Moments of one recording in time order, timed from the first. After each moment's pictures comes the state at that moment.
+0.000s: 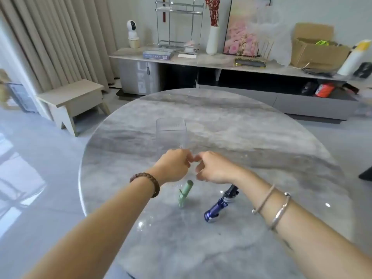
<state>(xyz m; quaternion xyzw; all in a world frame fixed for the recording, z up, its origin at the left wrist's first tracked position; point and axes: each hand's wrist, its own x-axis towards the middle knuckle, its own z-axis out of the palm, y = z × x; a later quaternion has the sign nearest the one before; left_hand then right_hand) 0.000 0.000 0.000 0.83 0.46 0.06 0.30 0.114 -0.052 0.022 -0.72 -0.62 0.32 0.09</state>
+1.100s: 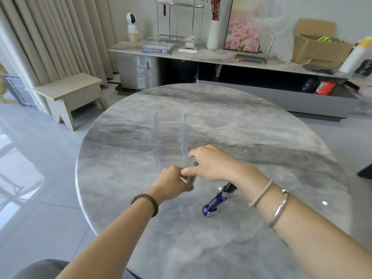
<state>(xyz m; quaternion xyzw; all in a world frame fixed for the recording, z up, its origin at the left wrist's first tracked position) -0.004 -0.020 -0.056 0.77 0.50 0.11 0.38 0.106 -0.058 0.029 -0.69 -0.70 0.19 -0.01</state>
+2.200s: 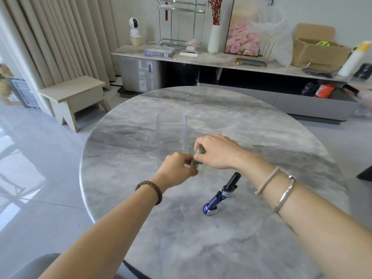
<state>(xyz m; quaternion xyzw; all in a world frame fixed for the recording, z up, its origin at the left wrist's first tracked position) 0.001 -0.017 -0.023 0.77 0.47 0.16 0.39 0.116 -0.054 0.045 -0.71 -0.69 0.12 0.02</state>
